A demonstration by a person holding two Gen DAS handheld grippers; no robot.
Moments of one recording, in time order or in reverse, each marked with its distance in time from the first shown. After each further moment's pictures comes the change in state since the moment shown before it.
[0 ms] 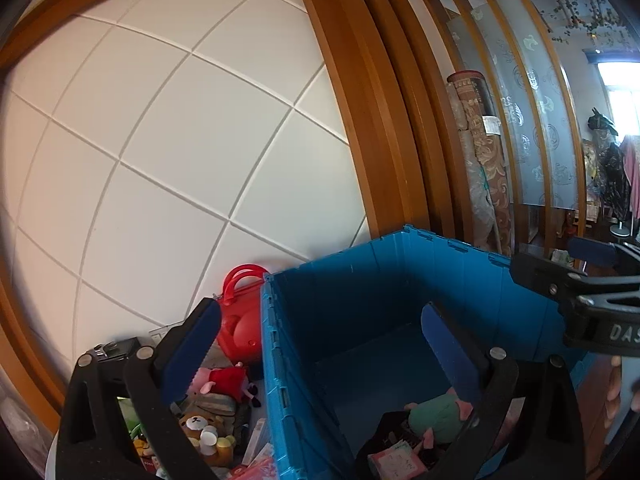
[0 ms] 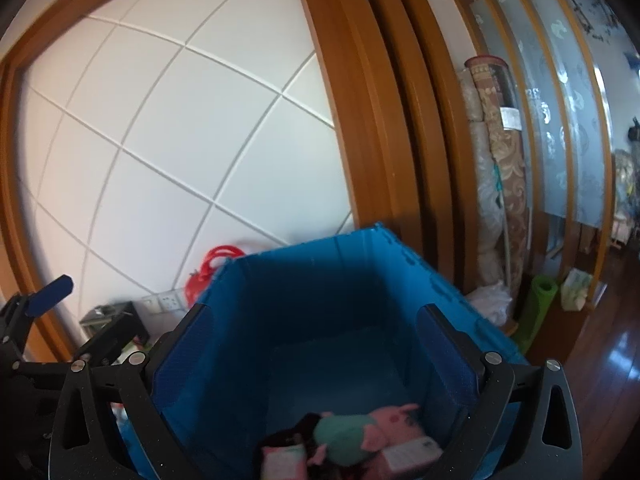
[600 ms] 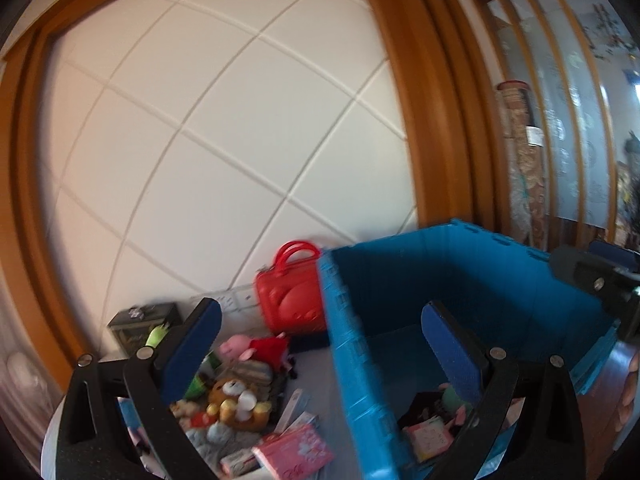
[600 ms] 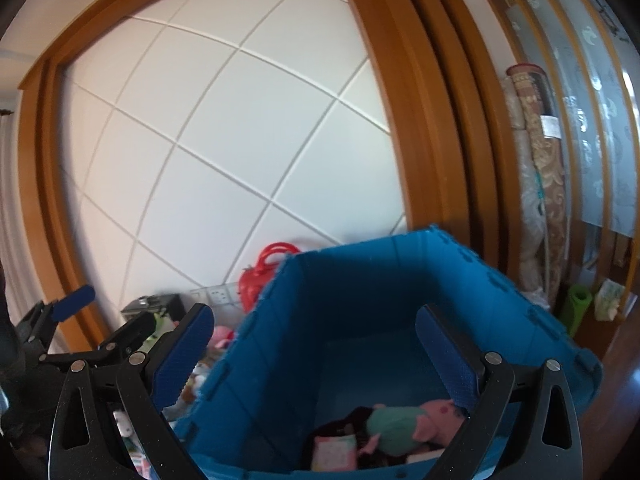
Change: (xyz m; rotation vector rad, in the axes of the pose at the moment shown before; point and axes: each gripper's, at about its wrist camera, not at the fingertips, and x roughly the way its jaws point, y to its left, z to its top) left arm -0.048 0.065 -0.046 -0.120 0.037 0.145; right arm -0.028 0.054 -0.019 -0.046 -0.018 0.161
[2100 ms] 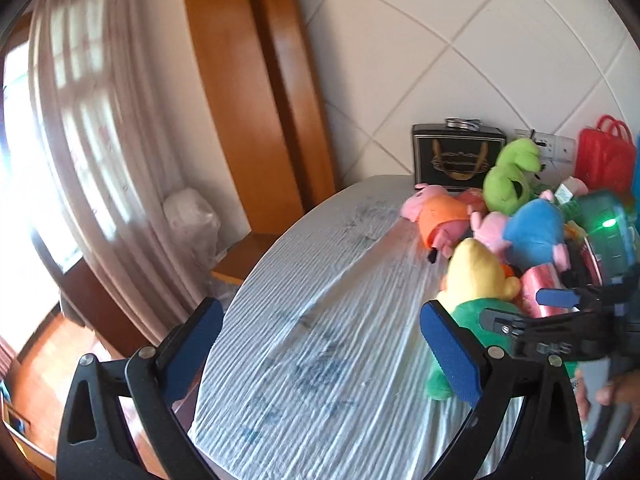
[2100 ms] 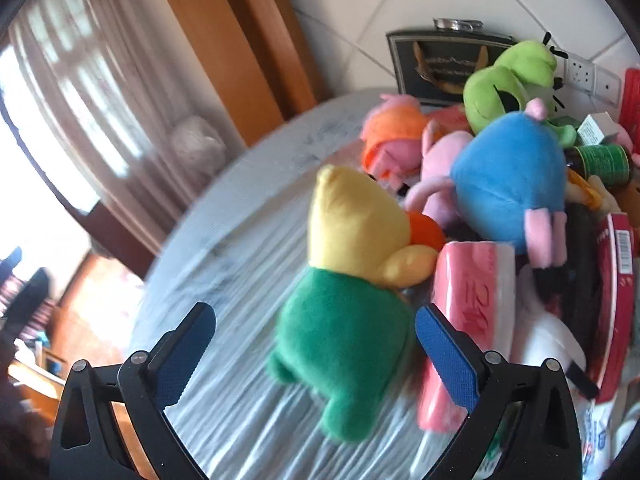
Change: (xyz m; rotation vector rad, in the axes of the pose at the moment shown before) left arm -0.085 0.524 -0.294 -0.241 0.429 0.629; right arm 0.242 0.592 -0.358 -0.291 0.782 0.579
